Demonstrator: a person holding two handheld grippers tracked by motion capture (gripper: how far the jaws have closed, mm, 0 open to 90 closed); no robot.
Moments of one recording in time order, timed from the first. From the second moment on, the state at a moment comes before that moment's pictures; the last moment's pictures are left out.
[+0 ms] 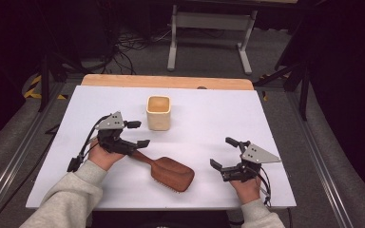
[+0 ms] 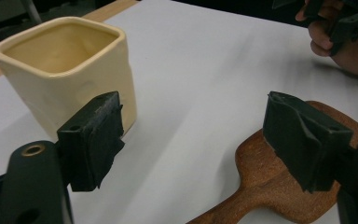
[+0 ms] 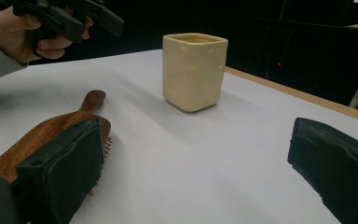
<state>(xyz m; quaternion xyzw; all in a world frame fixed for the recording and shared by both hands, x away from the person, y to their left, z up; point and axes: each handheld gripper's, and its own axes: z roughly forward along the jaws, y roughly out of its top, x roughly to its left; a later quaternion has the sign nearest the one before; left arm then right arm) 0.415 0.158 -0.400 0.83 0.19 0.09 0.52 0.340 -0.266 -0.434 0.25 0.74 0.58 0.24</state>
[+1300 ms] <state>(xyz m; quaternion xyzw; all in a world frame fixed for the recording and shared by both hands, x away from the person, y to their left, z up) 0.444 0.114 -0.432 0.94 0.17 0.04 0.28 0.338 -0.265 -0.433 0.24 0.74 0.58 0.24</state>
